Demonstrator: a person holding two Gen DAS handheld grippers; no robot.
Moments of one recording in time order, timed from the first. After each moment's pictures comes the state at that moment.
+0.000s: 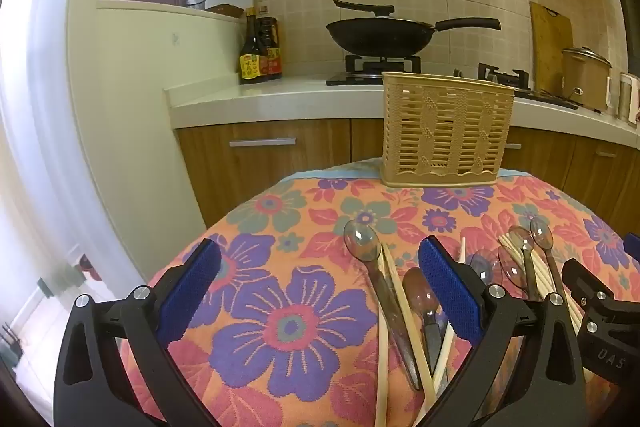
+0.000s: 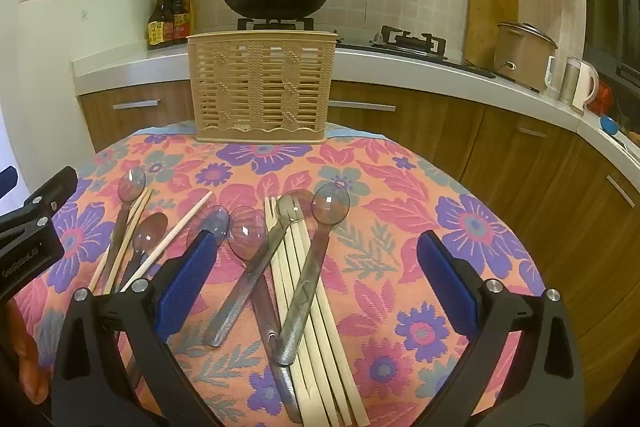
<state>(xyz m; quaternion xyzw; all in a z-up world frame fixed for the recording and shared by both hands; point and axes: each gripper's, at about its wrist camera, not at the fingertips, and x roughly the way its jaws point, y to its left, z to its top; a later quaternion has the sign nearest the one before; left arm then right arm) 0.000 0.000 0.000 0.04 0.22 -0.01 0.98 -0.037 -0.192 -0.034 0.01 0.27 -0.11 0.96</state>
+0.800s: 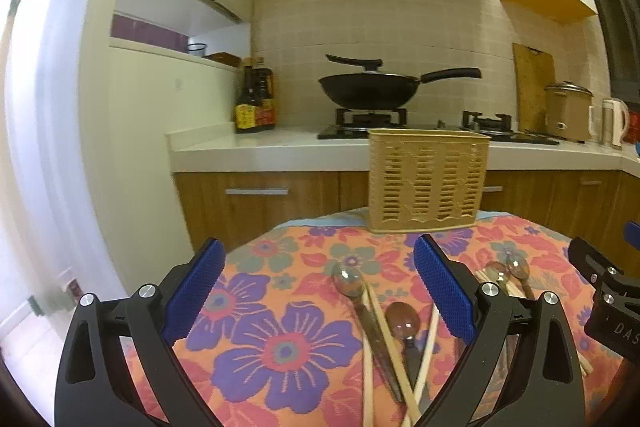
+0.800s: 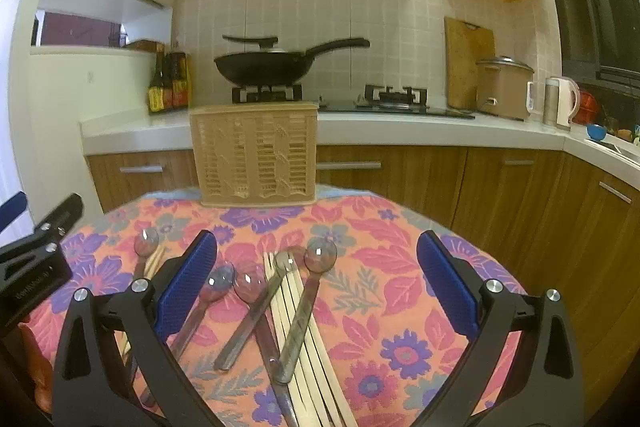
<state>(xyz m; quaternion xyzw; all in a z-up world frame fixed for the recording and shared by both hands) -0.029 -0.002 0.015 0.03 0.12 -0.04 0.99 -0.074 -0.198 -0.016 0.04 0.15 -0.12 0.98</state>
